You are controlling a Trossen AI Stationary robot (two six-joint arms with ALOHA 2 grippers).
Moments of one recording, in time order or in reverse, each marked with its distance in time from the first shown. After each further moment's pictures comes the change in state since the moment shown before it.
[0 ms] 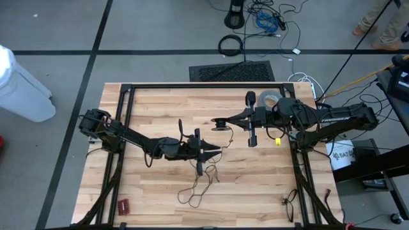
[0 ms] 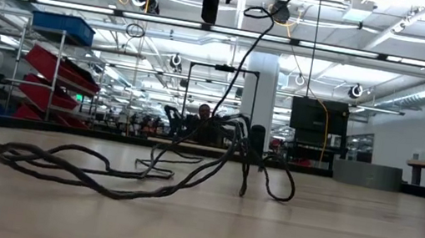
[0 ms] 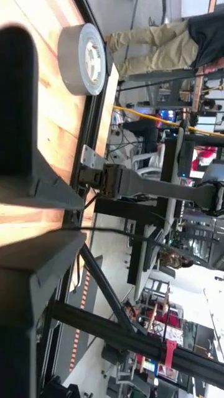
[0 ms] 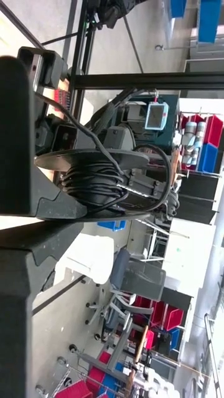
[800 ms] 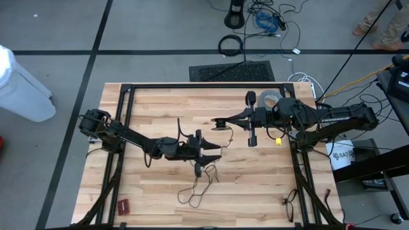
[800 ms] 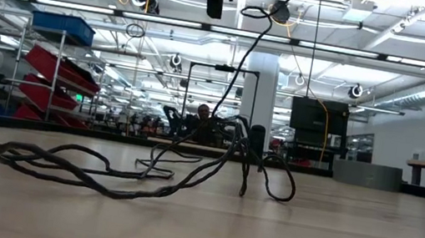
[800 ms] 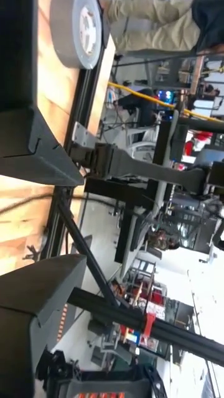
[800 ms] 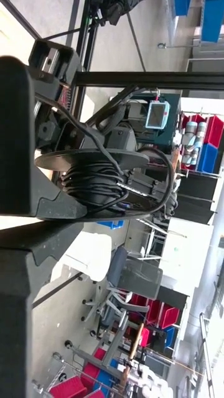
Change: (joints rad) left arm -0.004 0.002 0.000 0.054 0.058 -0.059; right arm 0.000 0.000 0.000 0.006 0.001 -0.026
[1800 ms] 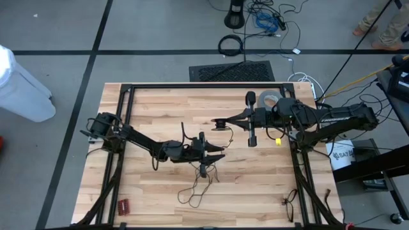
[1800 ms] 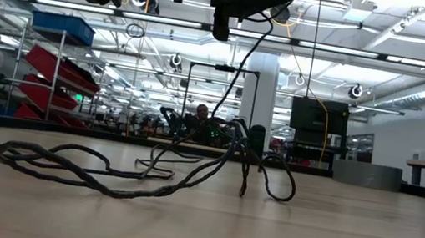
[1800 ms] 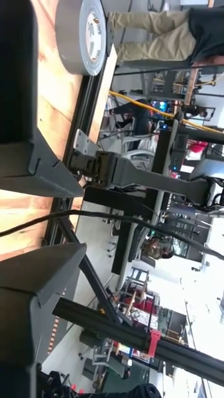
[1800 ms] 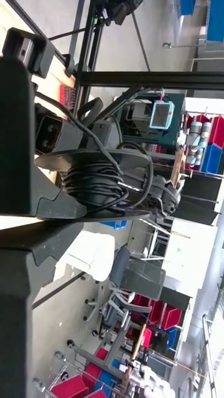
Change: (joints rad) left arm 0.004 0.138 0.016 0.154 -0.036 0.011; right arm 0.000 0.000 0.000 -0.015 0.000 -0.008
